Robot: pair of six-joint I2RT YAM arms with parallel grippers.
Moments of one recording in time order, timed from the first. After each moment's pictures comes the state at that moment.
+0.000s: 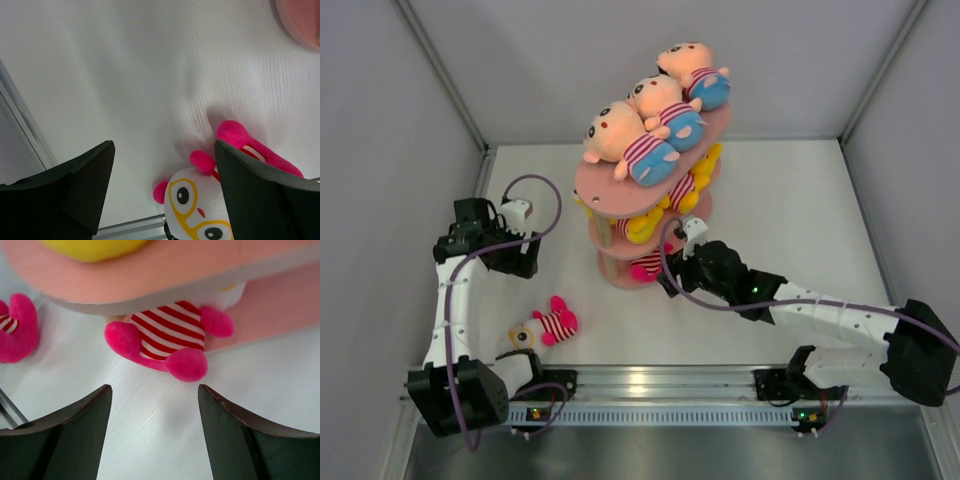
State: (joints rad) left arm 0.21 1.10 1.03 -0.95 0.25 0.44; right arm 0.98 1.14 0.70 0.03 0.17 0.17
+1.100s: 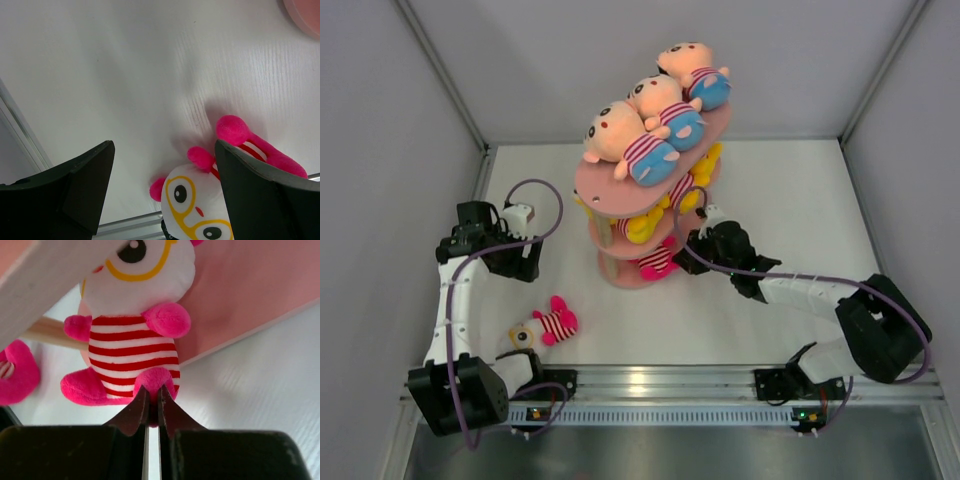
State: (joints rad) left arm 0.21 1.11 0.99 -0.95 0.24 0.44; right arm 0.68 1.39 0.62 0.30 -0.11 0.53
